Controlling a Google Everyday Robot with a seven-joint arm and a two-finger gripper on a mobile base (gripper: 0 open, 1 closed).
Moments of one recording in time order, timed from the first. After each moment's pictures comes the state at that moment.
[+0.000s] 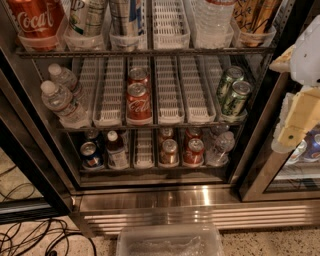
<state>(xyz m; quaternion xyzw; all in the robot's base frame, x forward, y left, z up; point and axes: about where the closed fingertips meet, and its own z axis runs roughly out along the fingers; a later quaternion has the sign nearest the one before) 0.438 -0.217 0.976 -0.60 0.78 -0.03 0.16</state>
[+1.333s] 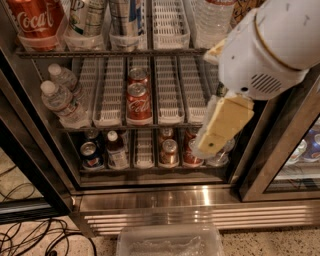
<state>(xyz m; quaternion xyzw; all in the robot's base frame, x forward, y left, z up) 0.421 -0.081 0.999 -0.63 0.72 0.01 0.28</state>
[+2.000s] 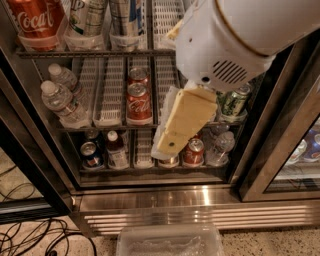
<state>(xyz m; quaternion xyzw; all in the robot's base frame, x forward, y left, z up) 0.397 -0.011 1.035 -0.67 0.67 0.03 0.32</state>
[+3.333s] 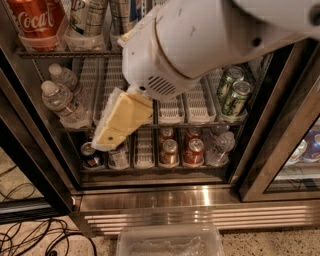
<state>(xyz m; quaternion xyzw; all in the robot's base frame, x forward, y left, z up) 0.423 0.065 1.025 -0.65 0.64 0.10 0.41</state>
